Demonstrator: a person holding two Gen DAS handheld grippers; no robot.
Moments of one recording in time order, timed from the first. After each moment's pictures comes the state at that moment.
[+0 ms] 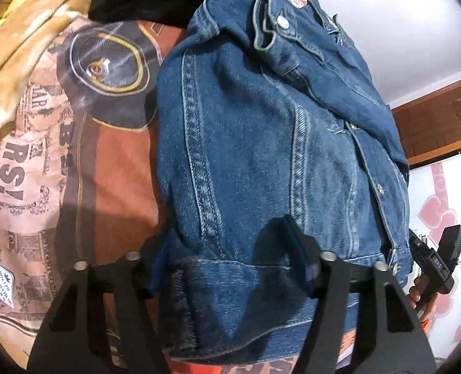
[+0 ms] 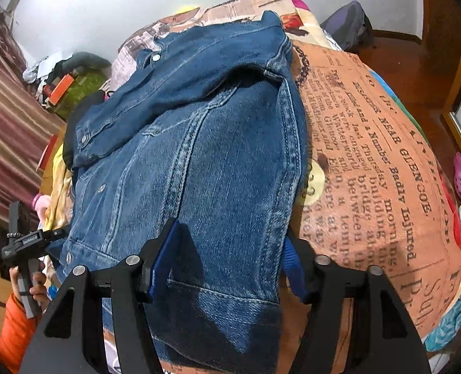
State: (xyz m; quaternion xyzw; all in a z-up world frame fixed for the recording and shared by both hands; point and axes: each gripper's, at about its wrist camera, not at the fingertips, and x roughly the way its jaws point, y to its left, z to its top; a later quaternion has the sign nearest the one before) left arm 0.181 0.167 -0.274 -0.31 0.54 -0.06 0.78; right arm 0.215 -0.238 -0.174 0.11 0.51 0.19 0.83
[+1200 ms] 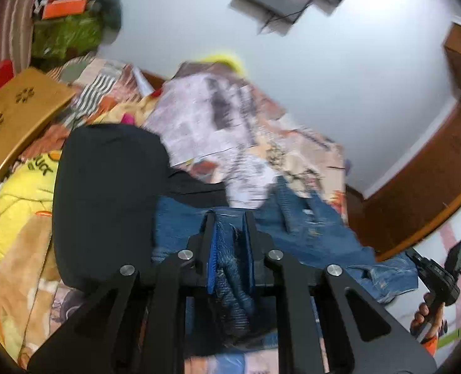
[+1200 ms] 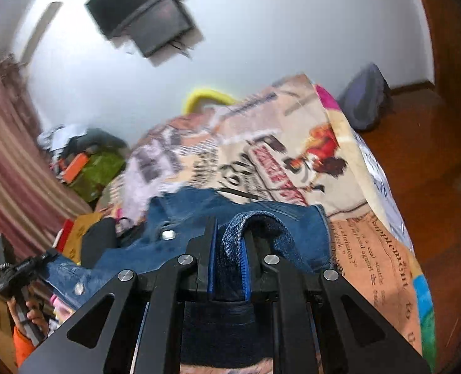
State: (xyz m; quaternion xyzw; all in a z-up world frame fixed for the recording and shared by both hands) left arm 0.384 0.231 -0.125 -0.26 0.36 0.02 0.89; right arm 0.424 -0.231 -0.093 0.17 0.38 0.19 0.89
